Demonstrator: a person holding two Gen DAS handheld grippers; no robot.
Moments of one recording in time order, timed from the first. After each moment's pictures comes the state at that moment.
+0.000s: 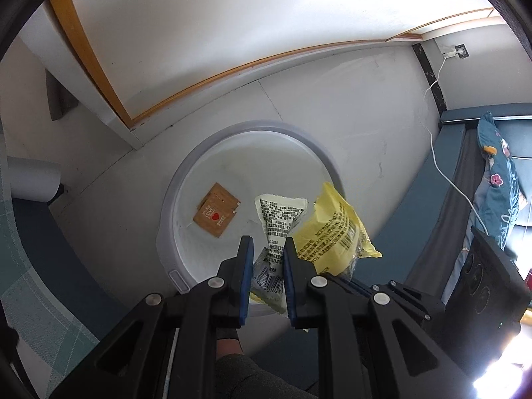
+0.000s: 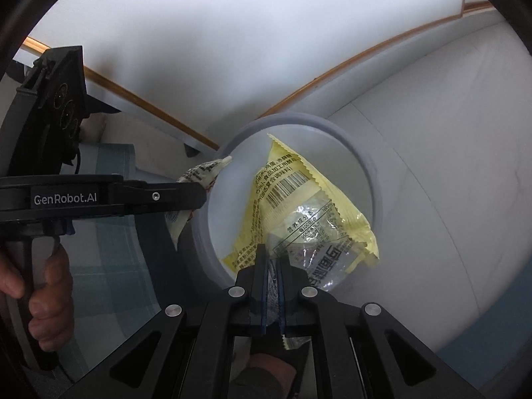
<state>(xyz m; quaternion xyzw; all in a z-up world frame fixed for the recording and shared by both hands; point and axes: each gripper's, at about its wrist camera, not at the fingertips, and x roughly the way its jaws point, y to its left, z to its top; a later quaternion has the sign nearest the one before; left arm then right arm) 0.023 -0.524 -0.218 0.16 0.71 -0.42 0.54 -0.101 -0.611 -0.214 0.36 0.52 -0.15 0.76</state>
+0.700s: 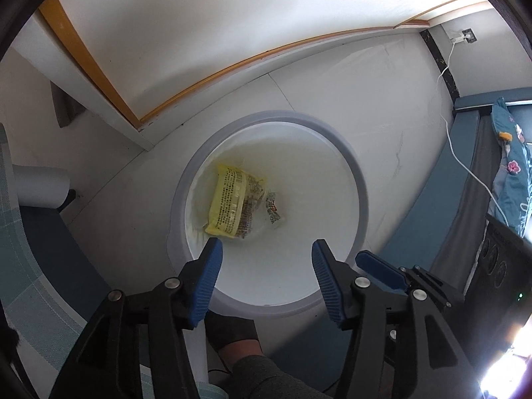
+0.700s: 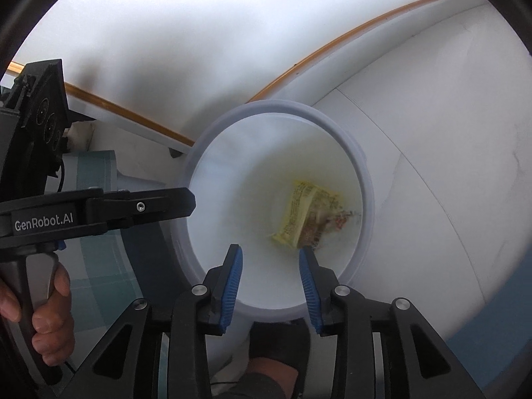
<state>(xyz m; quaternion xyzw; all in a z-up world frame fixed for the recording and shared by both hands) 0.013 -0.526 -0.224 0.20 0.69 -0.41 0.55 -0.109 -0.624 -0.235 0.40 0.53 -0.17 0.73</state>
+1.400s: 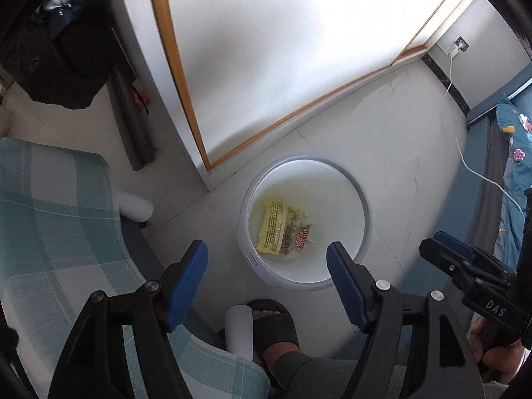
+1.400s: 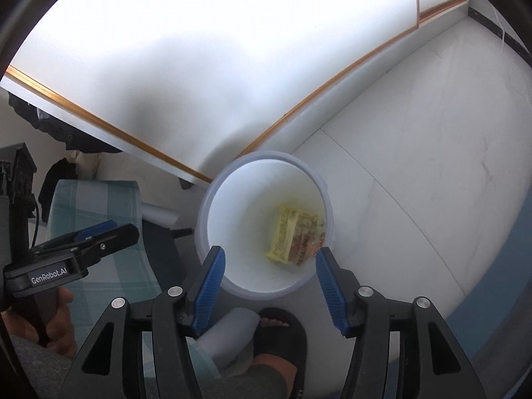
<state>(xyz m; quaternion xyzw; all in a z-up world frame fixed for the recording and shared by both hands) -0.004 -0.467 -0.129 0.23 0.57 -0.40 0.68 -0.157 -0.624 -0.138 0.38 0.46 -0.21 0.78</state>
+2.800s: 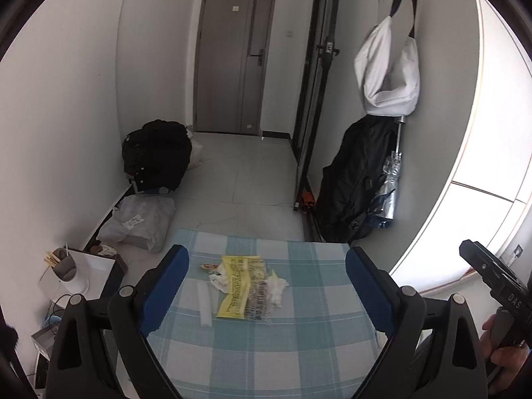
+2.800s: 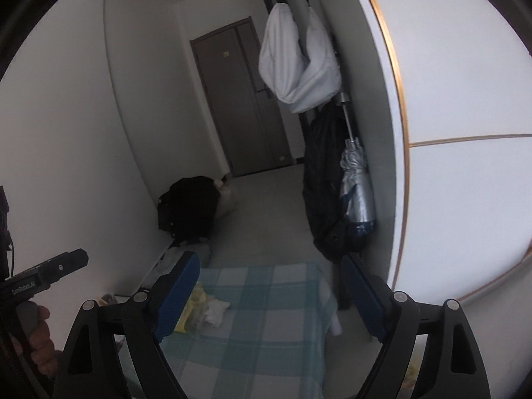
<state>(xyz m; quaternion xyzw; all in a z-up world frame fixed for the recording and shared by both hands) -0.009 -0.069 0.102 -0.03 0.29 -0.15 0.94 -0.091 -0.325 0.139 0.12 0.21 0.00 0.97</state>
